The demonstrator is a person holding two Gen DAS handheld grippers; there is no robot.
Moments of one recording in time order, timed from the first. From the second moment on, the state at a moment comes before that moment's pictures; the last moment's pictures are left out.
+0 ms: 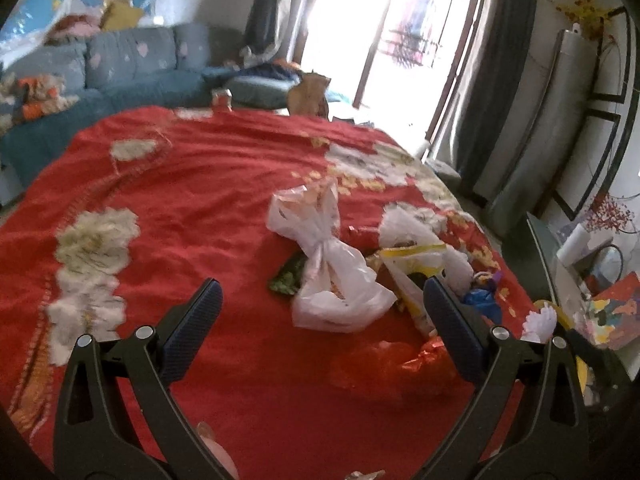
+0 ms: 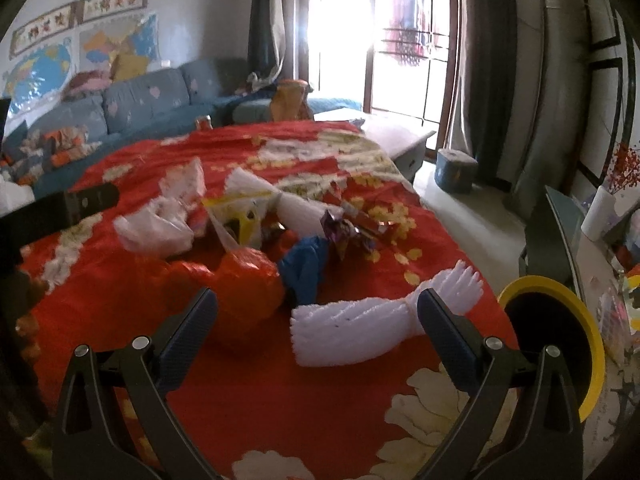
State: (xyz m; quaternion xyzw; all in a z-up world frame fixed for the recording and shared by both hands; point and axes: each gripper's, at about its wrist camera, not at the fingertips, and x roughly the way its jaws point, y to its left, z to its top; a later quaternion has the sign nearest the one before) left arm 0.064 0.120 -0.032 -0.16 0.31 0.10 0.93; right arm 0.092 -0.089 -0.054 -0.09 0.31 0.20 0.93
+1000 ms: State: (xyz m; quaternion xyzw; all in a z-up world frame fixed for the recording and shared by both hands) left arm 0.079 0.138 -0.033 -0.21 0.31 0.10 0.92; right arm 0.094 -0.140 -0.050 -0.01 0.32 0.23 0.92
